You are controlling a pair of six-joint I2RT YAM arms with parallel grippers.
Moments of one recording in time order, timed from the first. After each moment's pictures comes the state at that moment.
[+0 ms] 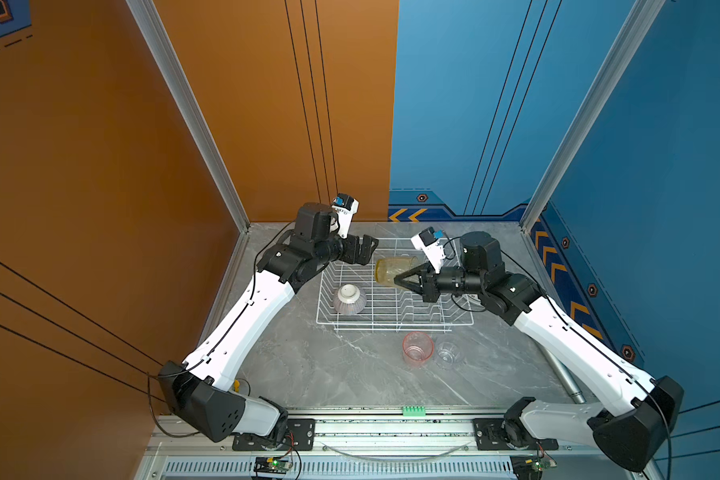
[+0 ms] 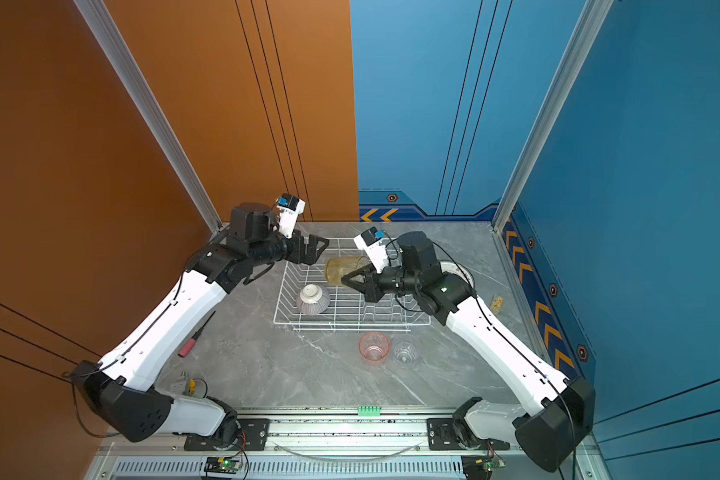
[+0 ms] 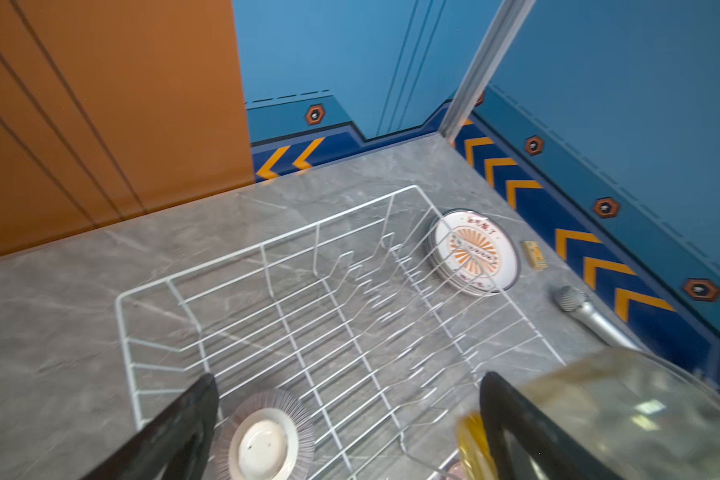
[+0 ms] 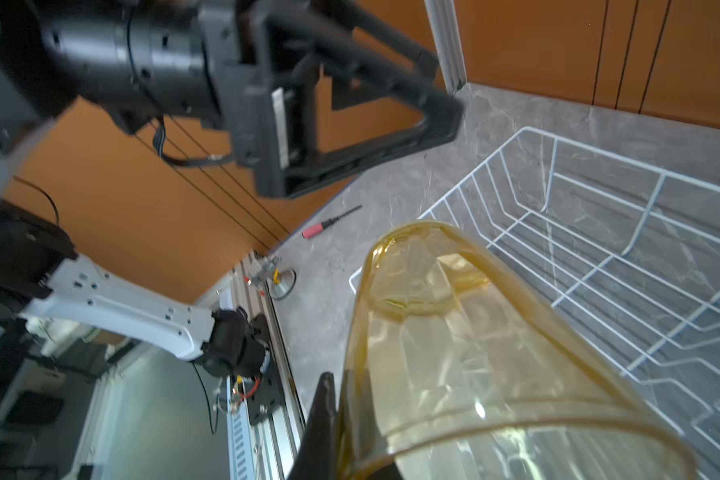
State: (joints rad) left arm -0.45 1.41 1.51 -0.64 0.11 -0.13; right arm 0.65 1.26 1.29 -0.57 -0.56 0.13
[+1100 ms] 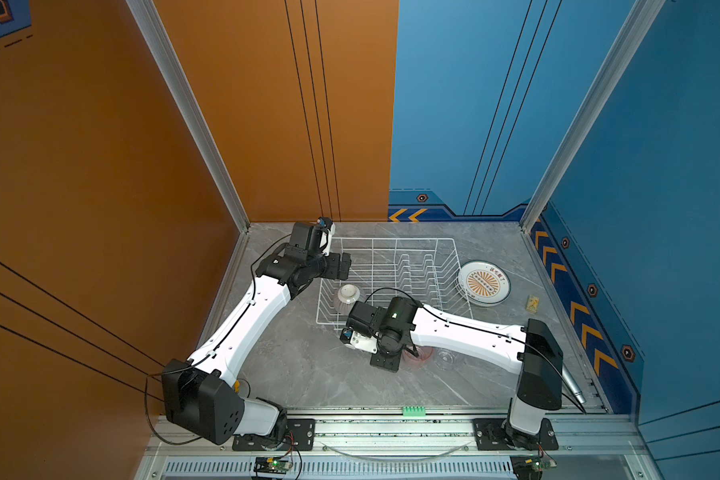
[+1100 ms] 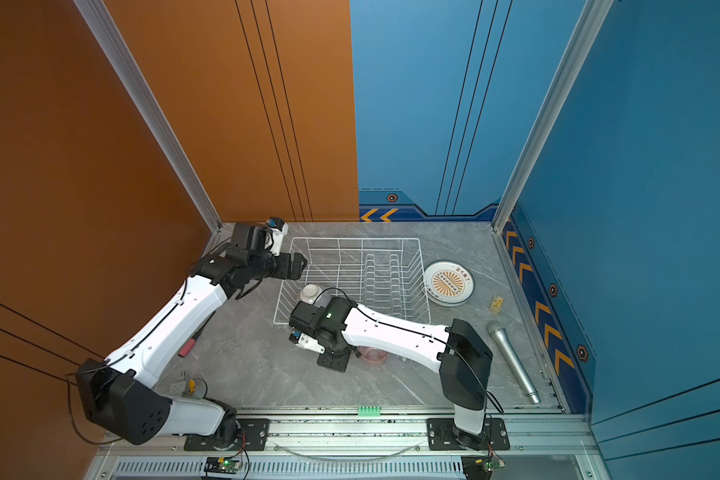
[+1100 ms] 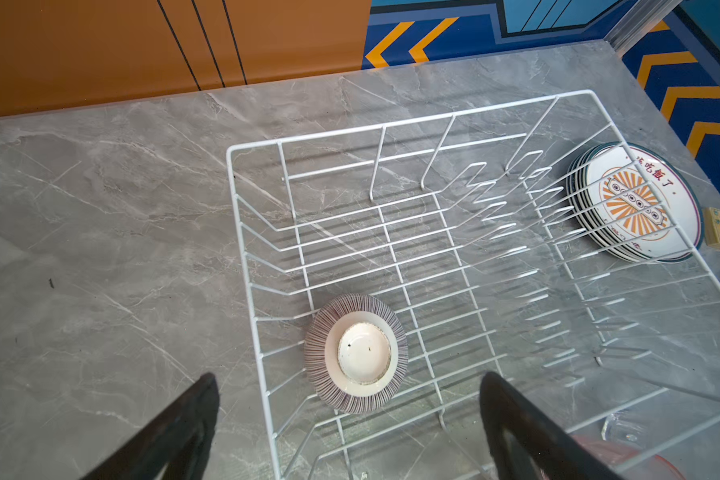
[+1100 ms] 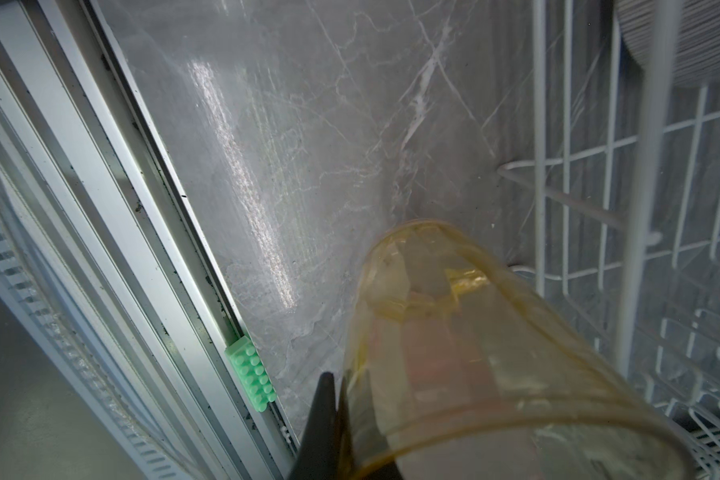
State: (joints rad) left arm -0.34 1.39 1.34 -0.68 0.03 -0.15; right arm 1.15 1.83 1.59 -1.21 0.04 -0.18
